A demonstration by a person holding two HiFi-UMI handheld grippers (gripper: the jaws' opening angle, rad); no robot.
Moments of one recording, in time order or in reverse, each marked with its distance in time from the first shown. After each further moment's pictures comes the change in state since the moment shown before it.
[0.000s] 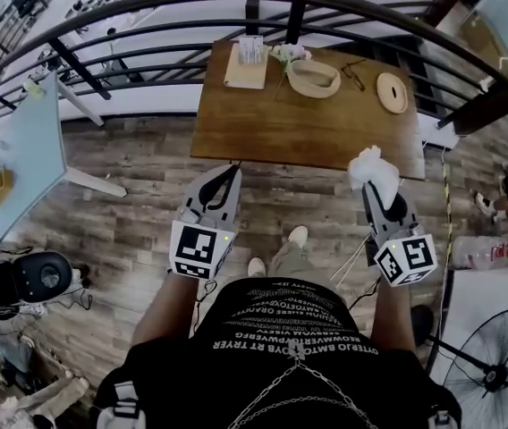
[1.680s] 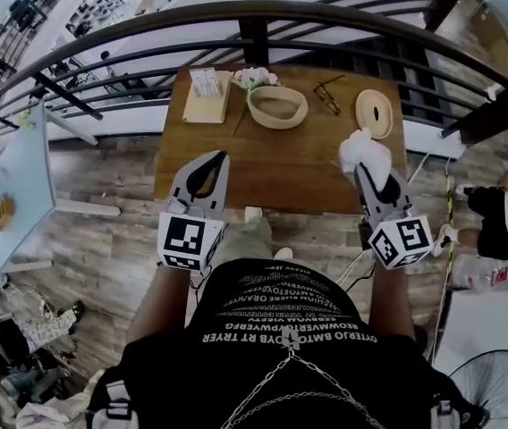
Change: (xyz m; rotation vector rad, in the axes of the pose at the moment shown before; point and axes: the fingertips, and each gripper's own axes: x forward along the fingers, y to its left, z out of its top) left arm 0.230 -0.026 0.087 0.075 0.009 0.067; right arm 0.110 -0.233 0.019 0.084 -0.044 0.044
